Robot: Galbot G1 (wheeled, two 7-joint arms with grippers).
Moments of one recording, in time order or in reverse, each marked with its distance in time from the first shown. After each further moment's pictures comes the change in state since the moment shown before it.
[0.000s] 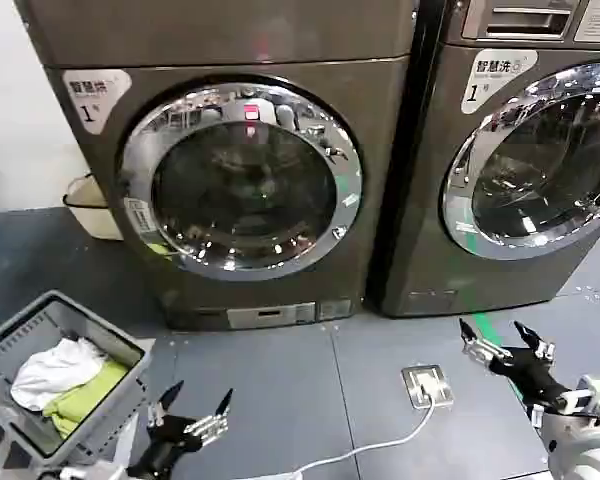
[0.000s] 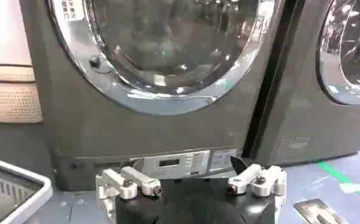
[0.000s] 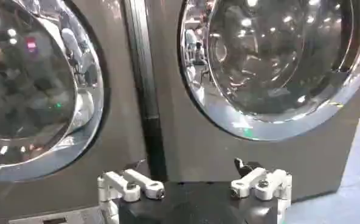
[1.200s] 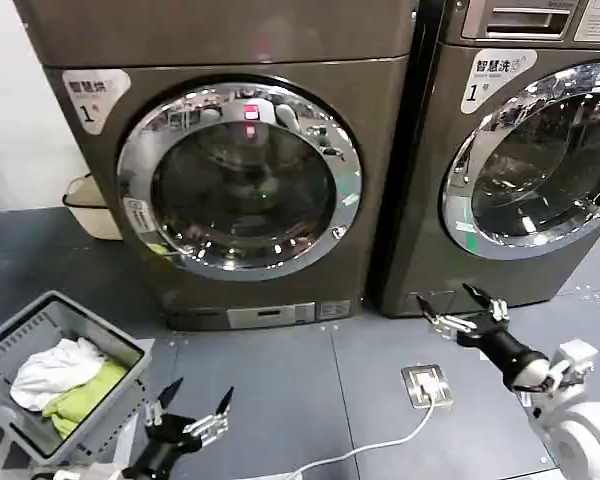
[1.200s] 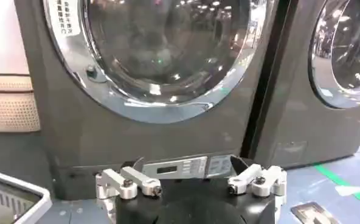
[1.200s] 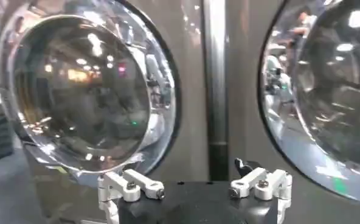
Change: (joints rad) left arm 0.023 -0.008 0.001 -0.051 0.024 0.004 0.005; right arm 0.267 -0.313 -0.281 -0.226 0.143 0.231 -0.163
